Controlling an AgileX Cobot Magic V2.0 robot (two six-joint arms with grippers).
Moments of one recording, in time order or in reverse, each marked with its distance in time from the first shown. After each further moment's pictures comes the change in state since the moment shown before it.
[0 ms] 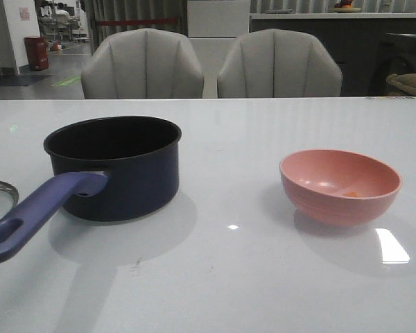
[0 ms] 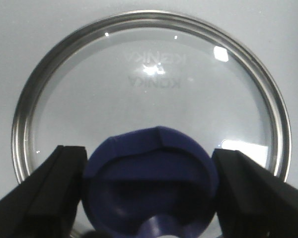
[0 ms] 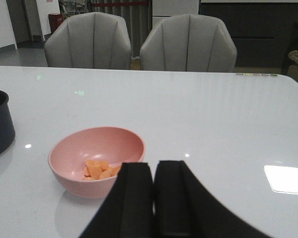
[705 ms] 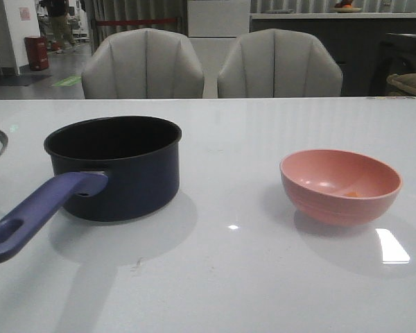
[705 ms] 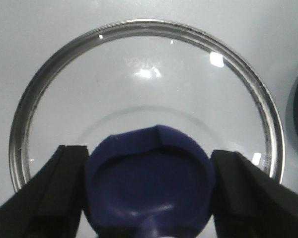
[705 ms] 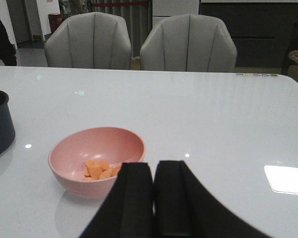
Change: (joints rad) left arm 0.000 -0.153 -0.045 0.008 0.063 0.000; right arm 0.000 0.000 0.000 0.000 0.000 0.000
